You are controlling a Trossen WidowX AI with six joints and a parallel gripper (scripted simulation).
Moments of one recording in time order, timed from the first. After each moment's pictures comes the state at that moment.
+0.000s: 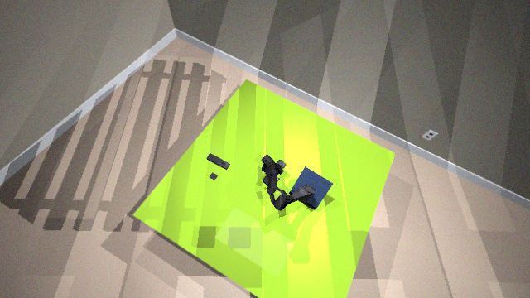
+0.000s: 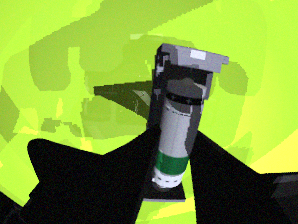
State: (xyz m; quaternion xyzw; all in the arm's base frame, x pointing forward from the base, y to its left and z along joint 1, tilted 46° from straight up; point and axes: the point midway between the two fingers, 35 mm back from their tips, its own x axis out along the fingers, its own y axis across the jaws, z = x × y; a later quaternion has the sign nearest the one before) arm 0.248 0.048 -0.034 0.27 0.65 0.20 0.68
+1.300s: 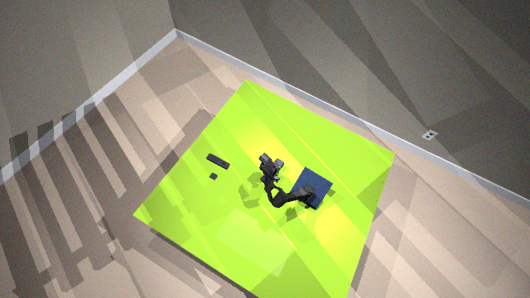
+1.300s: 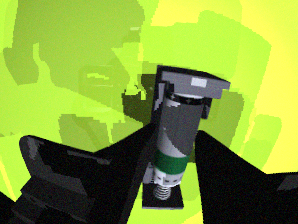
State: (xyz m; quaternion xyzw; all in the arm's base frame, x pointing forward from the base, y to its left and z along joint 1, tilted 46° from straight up) arm 0.261 0.050 -0.035 0.27 0.67 0.20 0.66
